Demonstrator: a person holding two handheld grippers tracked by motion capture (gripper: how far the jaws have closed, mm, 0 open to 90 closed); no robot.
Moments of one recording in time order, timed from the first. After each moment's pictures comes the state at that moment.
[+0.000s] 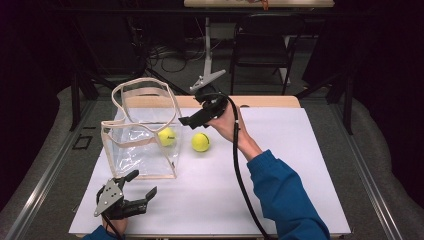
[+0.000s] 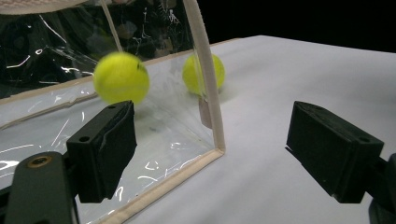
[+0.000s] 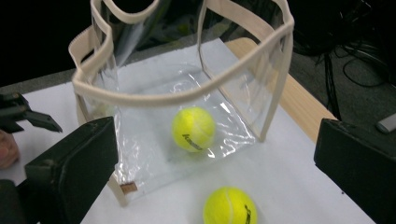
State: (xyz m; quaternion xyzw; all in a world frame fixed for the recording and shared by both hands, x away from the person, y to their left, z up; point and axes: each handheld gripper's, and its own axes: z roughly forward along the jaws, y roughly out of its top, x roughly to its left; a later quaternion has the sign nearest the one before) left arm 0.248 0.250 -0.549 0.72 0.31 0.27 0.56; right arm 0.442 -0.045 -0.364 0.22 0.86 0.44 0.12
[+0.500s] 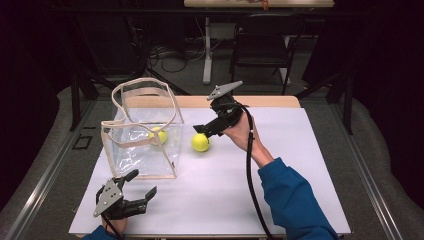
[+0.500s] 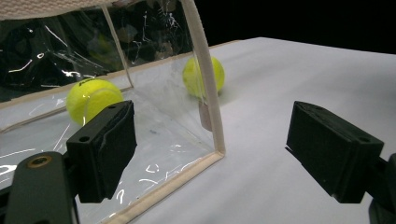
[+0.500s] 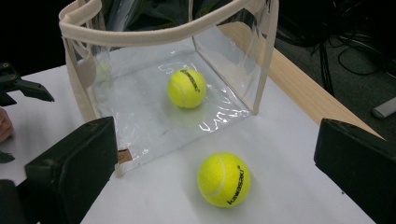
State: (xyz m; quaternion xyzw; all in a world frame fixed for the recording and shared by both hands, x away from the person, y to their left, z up) left arm 0.248 0.250 -0.547 0.72 0.31 0.28 0.56; right arm 0.431 -0.082 -0.385 0.23 0.86 0.44 0.12
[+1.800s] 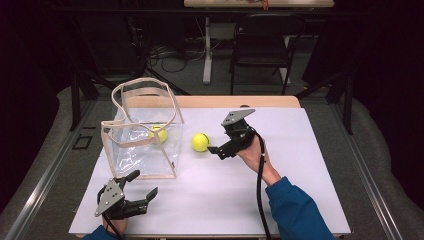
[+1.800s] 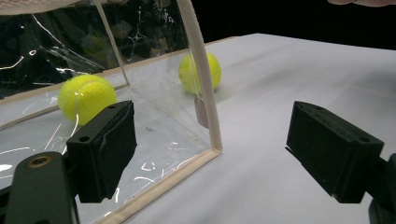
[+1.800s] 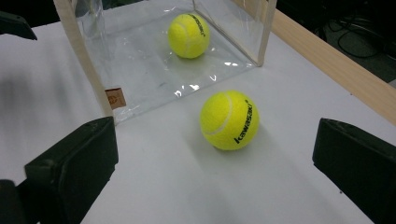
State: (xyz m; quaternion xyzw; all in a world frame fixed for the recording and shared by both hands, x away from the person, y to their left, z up) left arm 0.248 0.248 -0.549 0.72 0.31 0.27 0.56; right arm 0.405 -0.117 -0.449 0.24 0.86 0.43 0.13
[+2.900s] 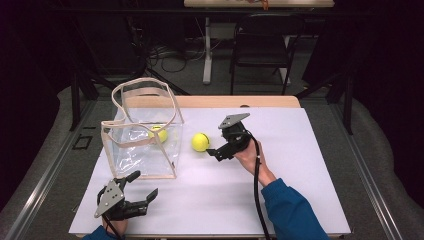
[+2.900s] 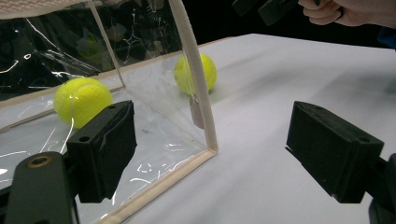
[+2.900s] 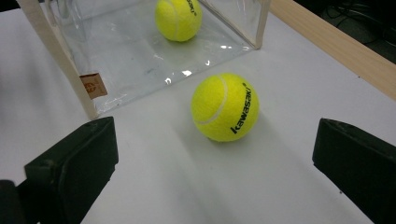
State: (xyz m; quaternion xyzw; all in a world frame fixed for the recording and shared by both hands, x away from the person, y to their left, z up) left arm 0.246 0.248 -0.548 0.72 0.30 0.27 0.56; right arm 0.415 -0.110 -0.474 0.26 0.86 0.42 0.13
